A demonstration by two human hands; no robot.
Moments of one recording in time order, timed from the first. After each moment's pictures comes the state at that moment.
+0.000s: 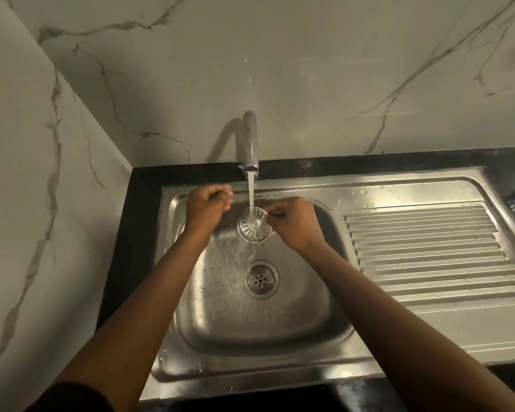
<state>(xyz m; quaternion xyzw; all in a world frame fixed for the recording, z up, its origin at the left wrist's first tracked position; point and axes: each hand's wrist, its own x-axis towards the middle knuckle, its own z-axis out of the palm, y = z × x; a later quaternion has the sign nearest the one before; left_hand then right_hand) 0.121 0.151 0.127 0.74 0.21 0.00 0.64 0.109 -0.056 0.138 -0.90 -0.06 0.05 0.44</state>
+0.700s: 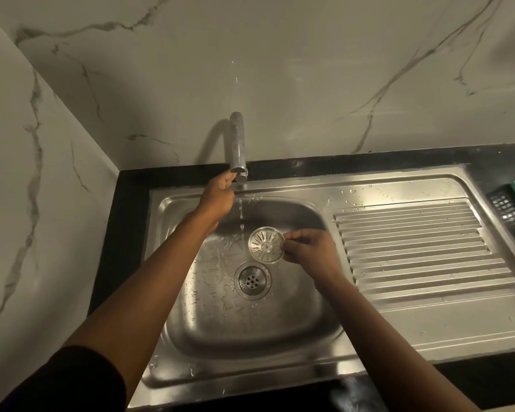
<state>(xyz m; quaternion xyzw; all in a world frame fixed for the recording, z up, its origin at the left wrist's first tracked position) 0.164 0.121 0.123 0.81 0.11 -0.10 0.57 0.054 -0.105 0.115 -0.75 0.16 0.12 0.63</state>
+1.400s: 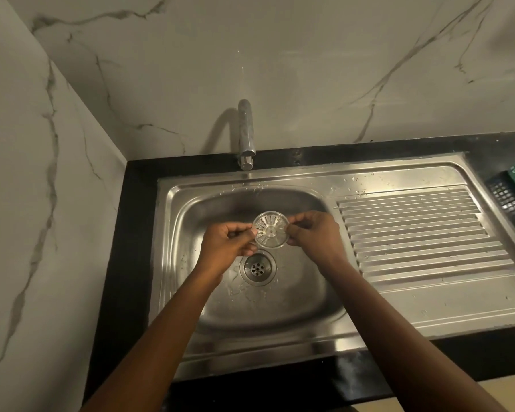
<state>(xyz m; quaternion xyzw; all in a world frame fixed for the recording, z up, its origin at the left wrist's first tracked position) 0.024 0.118 0.123 0.70 0.17 -0.12 0.68 0.042 -0.091 0.141 -0.83 0.12 0.08 0.55</state>
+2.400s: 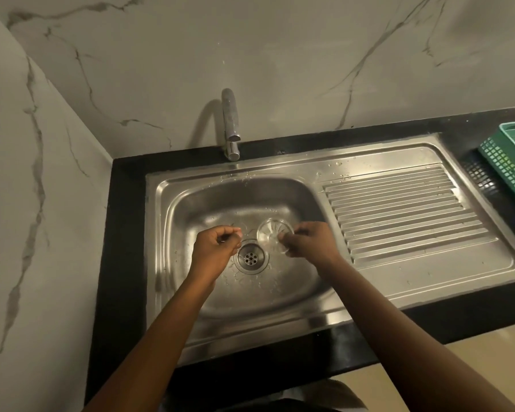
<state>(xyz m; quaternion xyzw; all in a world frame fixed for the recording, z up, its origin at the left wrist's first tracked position) -0.013 0.120 0.103 0.72 0.18 -0.10 0.66 -0.004 -0.111 0.117 -0.84 0.15 0.13 0.51</state>
